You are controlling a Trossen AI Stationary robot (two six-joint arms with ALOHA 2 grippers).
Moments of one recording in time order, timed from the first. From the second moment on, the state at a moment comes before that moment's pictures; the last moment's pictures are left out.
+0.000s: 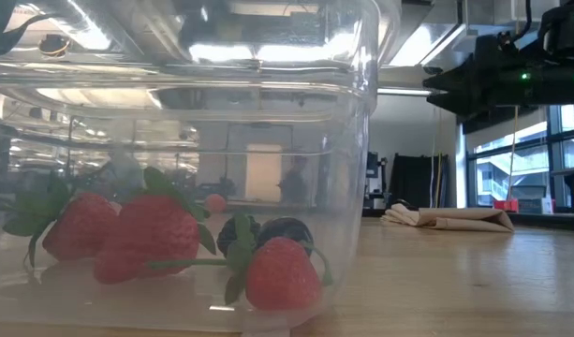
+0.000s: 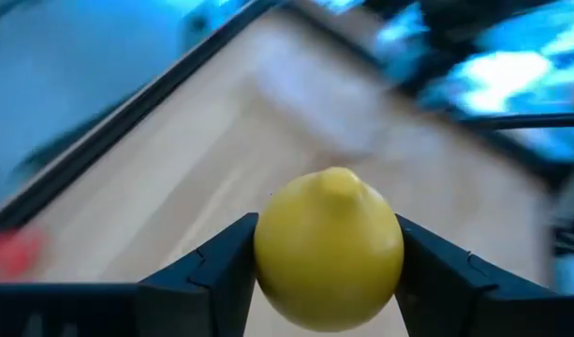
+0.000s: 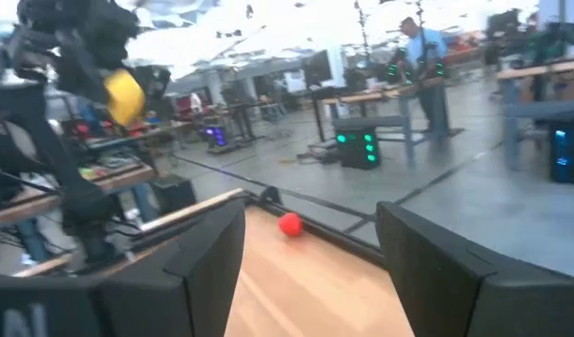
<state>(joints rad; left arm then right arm) 0.50 1.22 1.32 -0.74 0.26 -0.23 -0.54 0.44 0.04 0.56 0.00 0.23</state>
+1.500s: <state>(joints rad) -0.40 1.85 1.56 -0.71 0.12 -0.03 -0.38 0.44 0.04 0.32 -0.13 0.50</state>
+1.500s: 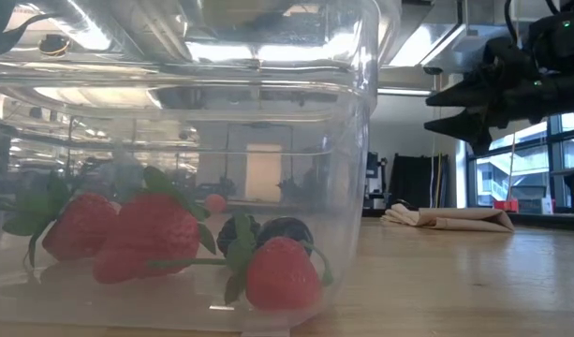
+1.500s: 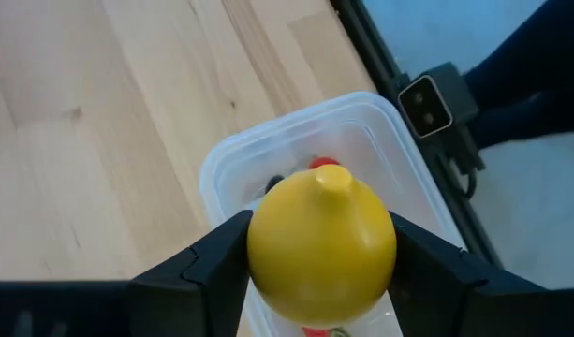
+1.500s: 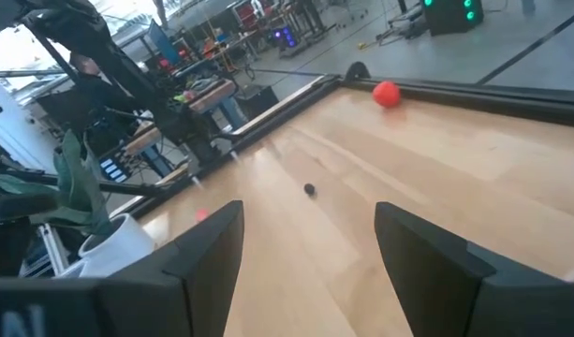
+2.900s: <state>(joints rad) -0.44 1.99 1.69 -0.86 0.15 -0.05 -0.34 0.44 0.04 0.31 -0.13 0.54</state>
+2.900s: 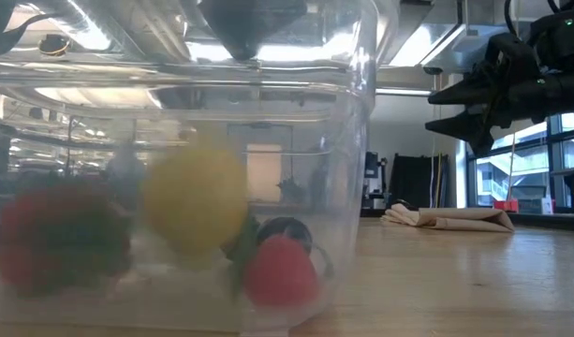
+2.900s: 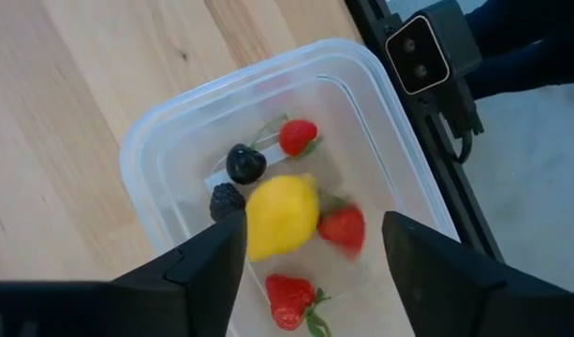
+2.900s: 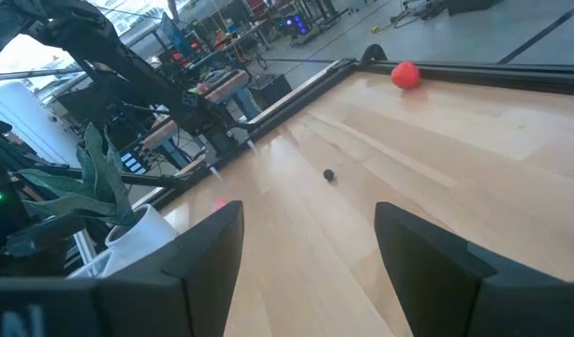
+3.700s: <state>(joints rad) -0.32 1.84 1.71 -1.18 -0.10 -0.12 -0.32 0.44 0.04 0.30 -0.13 0.59</state>
